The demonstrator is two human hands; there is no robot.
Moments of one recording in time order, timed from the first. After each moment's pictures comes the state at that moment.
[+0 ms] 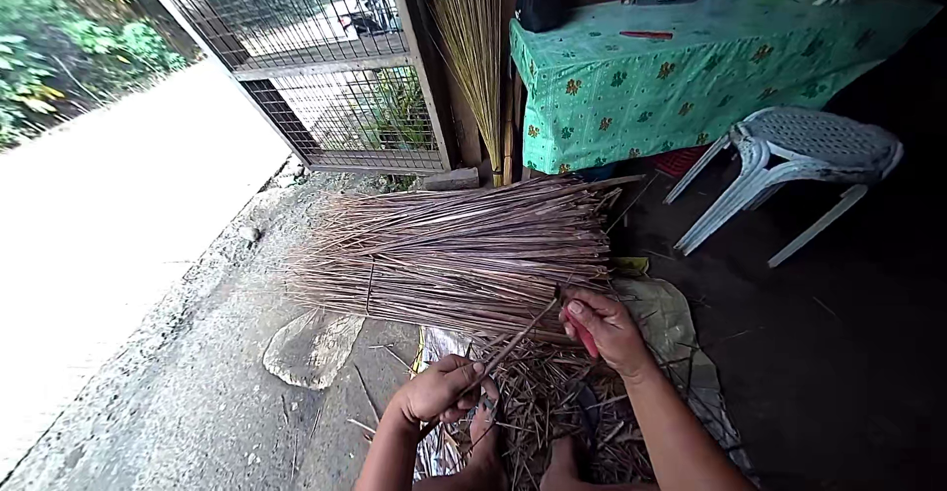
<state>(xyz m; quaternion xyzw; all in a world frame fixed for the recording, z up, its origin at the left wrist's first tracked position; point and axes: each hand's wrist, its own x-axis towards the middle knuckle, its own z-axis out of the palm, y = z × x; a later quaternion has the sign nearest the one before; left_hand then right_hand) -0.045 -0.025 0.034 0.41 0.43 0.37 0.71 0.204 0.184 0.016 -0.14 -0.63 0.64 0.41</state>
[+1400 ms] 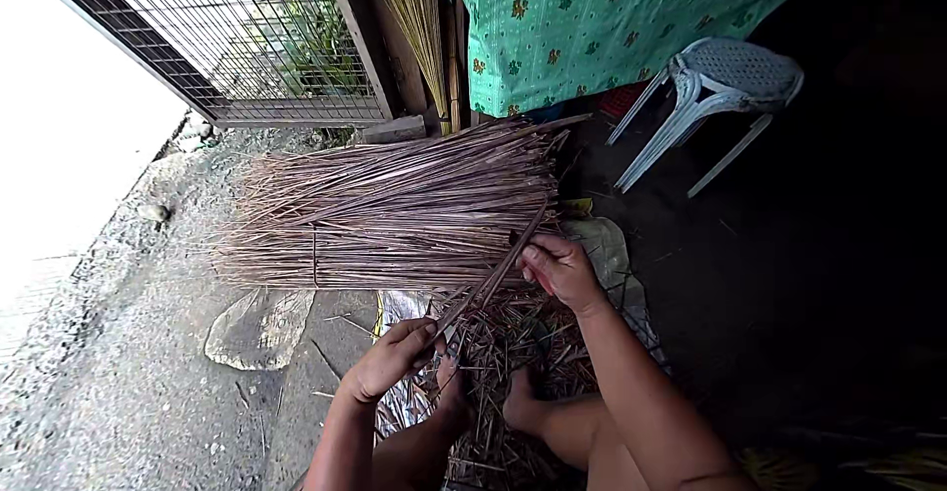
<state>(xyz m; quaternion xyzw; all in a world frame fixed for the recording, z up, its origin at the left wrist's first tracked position) -0.035 -0.024 0.030 0.44 0.48 0.39 0.65 0.215 0.187 0.024 -0.21 -0.65 0.61 0.41</state>
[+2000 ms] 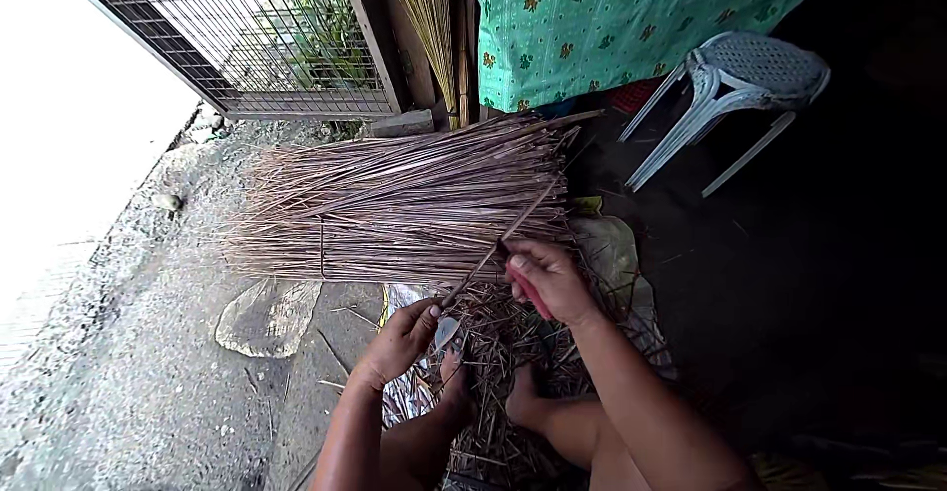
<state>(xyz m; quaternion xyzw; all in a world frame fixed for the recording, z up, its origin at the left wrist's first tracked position) -0.032 -0.019 0.022 0.50 0.60 0.39 0.49 0.201 0.157 0.034 -0.28 -0.59 0.70 0.30</state>
